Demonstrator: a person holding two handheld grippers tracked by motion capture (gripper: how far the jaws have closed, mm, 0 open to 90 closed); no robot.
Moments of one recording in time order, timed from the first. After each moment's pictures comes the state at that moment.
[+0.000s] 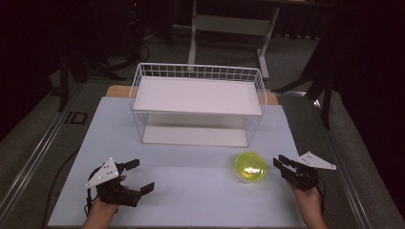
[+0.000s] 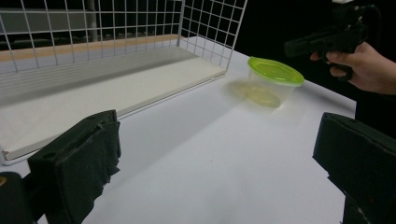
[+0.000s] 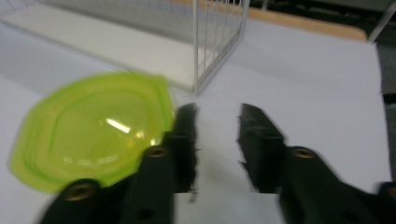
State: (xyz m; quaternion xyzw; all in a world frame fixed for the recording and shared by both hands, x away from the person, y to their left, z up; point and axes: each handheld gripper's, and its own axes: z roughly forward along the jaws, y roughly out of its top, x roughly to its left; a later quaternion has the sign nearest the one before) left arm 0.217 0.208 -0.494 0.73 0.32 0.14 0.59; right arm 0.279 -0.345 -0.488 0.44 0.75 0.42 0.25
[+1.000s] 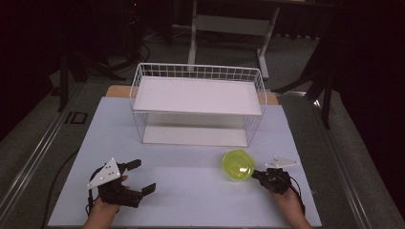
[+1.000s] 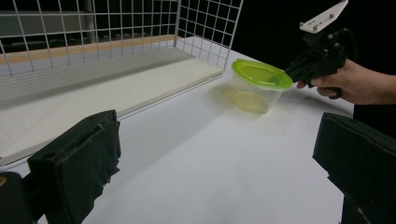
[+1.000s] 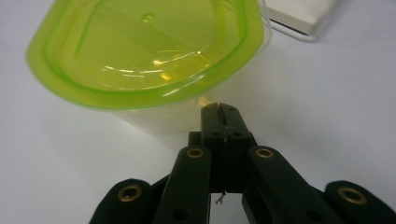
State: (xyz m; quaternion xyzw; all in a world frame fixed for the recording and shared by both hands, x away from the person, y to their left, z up) left arm 0.217 0.204 -0.493 0.73 0.31 0.14 0.59; right arm 0.289 -0.284 -0.523 0.38 0.83 0.38 0.13
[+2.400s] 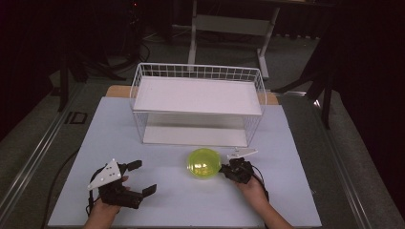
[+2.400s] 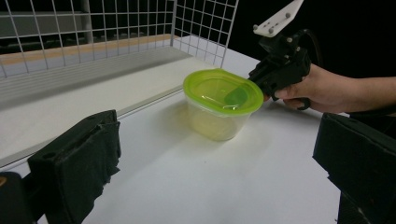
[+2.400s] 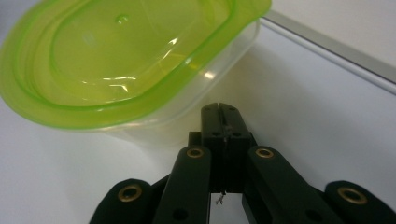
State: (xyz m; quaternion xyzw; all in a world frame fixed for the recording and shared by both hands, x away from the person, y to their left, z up) left arm 0.214 0.202 -0.492 0.73 0.31 0.14 0.59; right arm 0.320 -0.181 -0.535 0.34 0.85 0.39 0.07
